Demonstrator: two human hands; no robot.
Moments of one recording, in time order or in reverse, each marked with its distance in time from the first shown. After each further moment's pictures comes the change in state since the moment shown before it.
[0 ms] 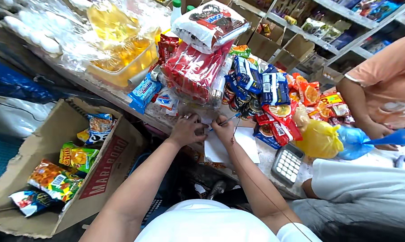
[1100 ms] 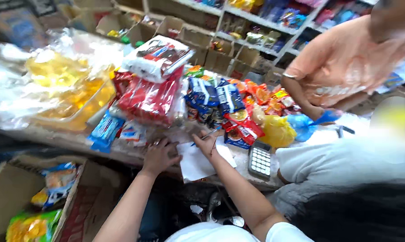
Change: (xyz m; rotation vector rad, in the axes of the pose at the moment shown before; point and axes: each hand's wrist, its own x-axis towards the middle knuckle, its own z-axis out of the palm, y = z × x) left_hand 0.005 0.013 -0.012 0.035 -0.098 -0.110; right_hand -0.006 -0.021 -0.036 -0.010 0.123 0.313
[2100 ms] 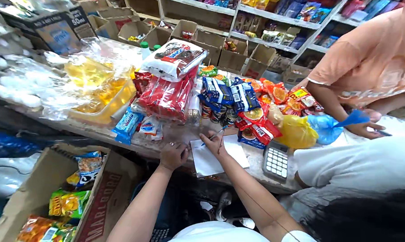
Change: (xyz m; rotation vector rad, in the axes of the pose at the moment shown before) left_hand -0.017 -0.010 0.036 0.112 0.598 0.208; right_hand 0.000 0.015 0.017 -0.087 -0.043 -0.184
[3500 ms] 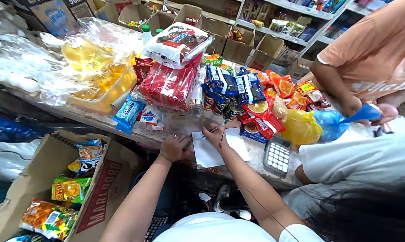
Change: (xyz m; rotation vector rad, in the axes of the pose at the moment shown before) left_hand -0.010 -0.008 0.002 -0.027 -0.106 0.133; right_hand -0.006 0.000 -0.002 -0.025 -0.014 0.010
